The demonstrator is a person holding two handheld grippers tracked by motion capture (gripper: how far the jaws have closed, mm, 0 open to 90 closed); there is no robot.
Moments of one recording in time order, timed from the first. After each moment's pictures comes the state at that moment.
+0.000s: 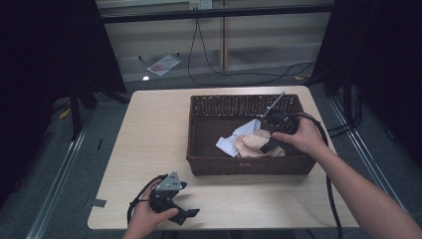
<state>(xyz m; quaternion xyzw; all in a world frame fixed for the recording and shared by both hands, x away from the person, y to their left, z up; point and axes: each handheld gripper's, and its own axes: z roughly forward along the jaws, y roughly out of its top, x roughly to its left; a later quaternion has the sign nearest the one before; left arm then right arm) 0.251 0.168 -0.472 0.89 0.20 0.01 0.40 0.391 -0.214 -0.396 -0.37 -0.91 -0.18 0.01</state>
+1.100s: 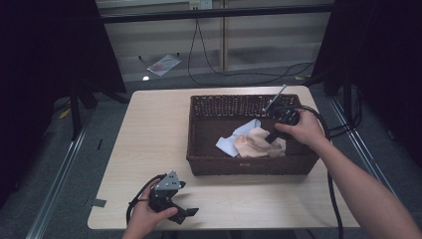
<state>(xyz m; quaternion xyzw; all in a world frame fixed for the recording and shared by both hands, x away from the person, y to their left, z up) 0.252 0.170 -0.472 0.89 0.20 0.01 0.40 0.410 -0.226 -0.389 -0.37 -0.91 -0.17 0.05</state>
